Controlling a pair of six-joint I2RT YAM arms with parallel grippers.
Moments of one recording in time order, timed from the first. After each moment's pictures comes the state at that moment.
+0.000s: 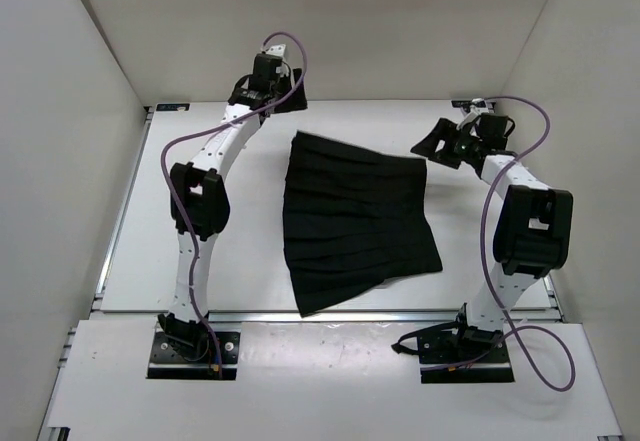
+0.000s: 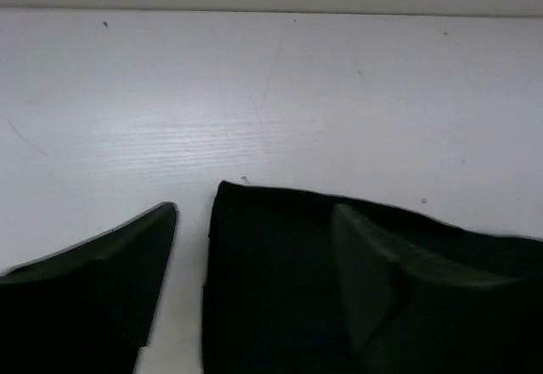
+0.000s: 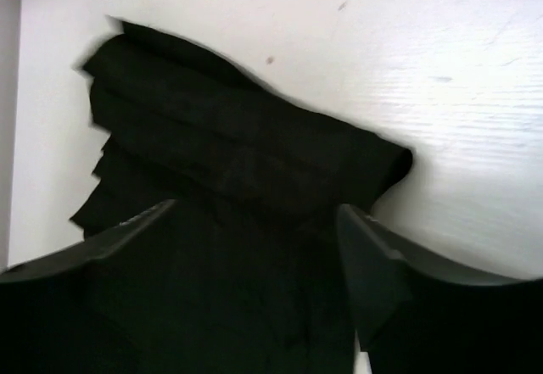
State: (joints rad) left arm -0.33 2.29 2.23 -0.49 -0.02 -0.31; right arm -0.14 1.78 1.21 -0.06 -0.67 0.34
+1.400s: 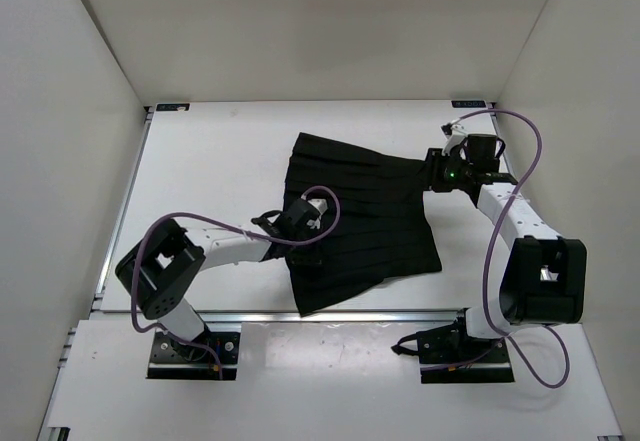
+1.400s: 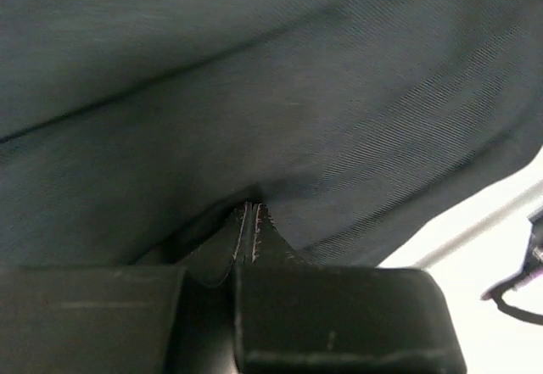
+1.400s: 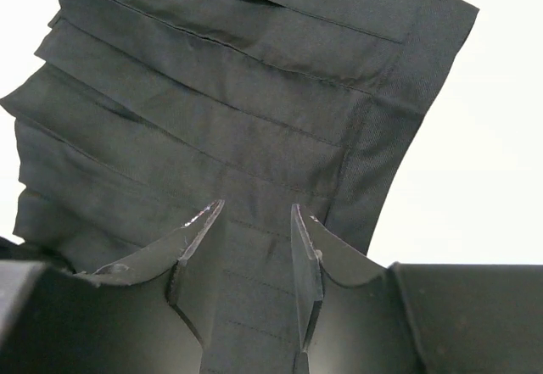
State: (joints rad) left arm -0.84 1.61 0.80 -0.14 0.13 -0.64; right arm -0.04 1.45 0.97 -0.23 -0.52 0.09
